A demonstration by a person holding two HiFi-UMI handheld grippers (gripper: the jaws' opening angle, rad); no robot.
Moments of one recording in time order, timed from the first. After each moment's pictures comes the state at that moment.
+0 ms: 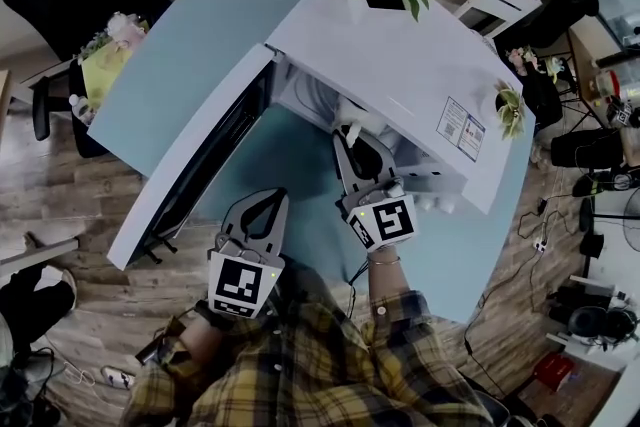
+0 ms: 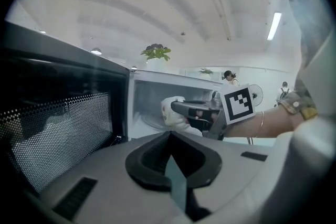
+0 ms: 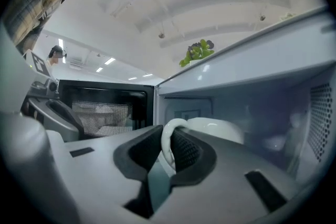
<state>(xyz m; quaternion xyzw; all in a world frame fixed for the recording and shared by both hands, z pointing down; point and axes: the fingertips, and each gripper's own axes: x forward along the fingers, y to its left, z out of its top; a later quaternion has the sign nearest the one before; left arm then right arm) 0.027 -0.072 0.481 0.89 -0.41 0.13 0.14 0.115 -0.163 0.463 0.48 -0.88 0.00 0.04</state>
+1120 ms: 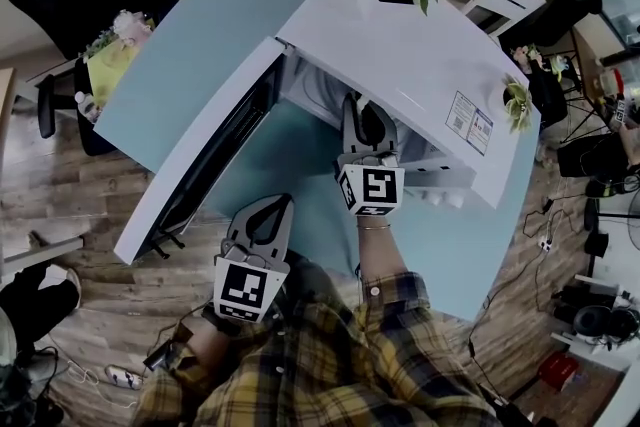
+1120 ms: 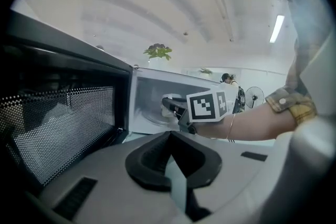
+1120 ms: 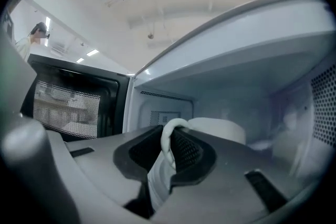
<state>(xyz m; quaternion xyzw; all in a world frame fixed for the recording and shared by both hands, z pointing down) 0.019 -0.054 0.488 0.89 -0.41 0.13 0.15 0.129 -0.216 0.478 0.59 -0.81 -0.04 0.04</state>
